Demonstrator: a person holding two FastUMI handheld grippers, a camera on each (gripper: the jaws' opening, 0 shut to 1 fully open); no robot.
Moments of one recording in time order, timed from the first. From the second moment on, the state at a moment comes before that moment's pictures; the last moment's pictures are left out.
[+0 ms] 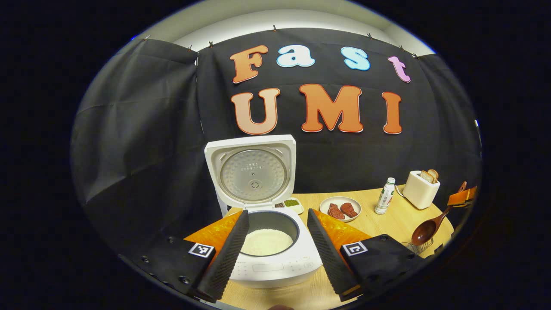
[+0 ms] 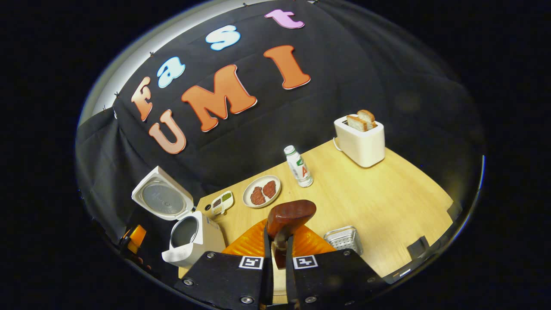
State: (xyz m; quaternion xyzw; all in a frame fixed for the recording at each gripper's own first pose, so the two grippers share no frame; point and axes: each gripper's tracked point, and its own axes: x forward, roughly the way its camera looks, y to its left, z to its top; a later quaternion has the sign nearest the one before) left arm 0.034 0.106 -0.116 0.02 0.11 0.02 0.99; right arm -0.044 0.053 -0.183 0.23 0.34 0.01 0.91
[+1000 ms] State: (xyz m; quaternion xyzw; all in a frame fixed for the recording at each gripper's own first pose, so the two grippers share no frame) left arm 0.013 0.146 -0.168 -0.01 0.17 0.01 0.99; right arm -0.082 0.140 -0.299 -0.15 0.31 0.09 0.94
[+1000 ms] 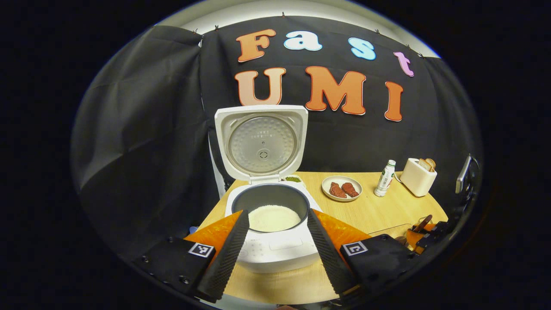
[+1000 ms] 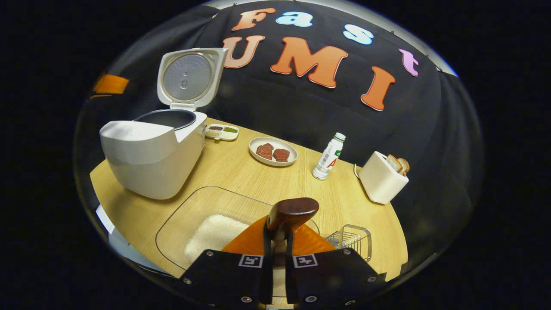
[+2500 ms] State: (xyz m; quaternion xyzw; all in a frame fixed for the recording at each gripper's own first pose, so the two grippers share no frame) left arm 0.026 0.167 -0.185 0.00 0.20 0.04 0.98; right arm -0.090 0.160 -0.311 0.46 0.46 0.05 0.76
